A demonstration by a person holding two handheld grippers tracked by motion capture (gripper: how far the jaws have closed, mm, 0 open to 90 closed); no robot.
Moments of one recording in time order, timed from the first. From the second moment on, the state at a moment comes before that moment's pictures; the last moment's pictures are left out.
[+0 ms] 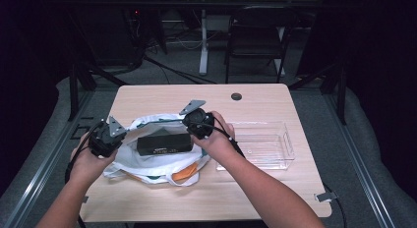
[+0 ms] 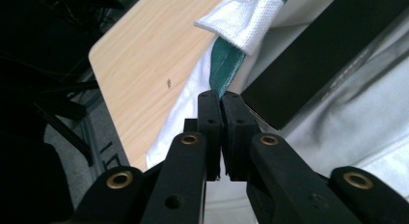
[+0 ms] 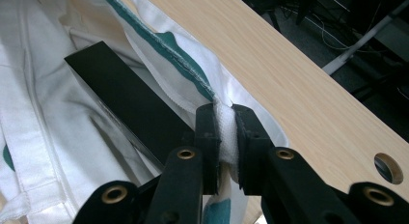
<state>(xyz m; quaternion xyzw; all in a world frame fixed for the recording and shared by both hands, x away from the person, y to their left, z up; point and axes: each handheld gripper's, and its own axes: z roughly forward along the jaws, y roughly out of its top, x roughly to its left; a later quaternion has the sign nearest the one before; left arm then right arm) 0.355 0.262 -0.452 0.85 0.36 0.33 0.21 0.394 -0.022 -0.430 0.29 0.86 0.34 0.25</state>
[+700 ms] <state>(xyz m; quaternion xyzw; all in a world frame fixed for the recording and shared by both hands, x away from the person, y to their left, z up) 0.385 0.247 -0.435 0.85 0.36 0.33 0.18 0.409 -0.029 -0.434 0.30 0.86 0.33 0.25</state>
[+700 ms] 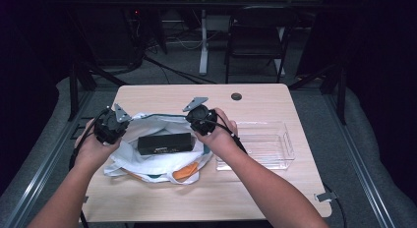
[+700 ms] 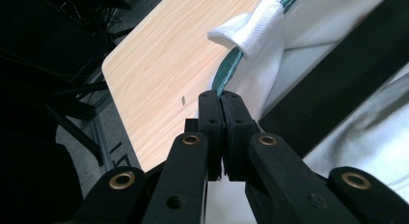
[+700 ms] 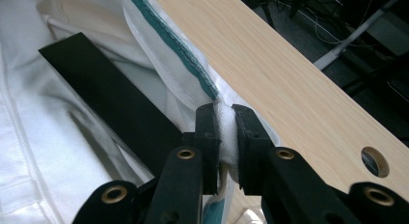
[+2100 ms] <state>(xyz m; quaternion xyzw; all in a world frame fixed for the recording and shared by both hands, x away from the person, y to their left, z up) 0.431 0.230 -0.456 0.87 0.38 0.30 0.13 0.448 -0.026 -0.463 0.32 0.86 0.28 0.27</state>
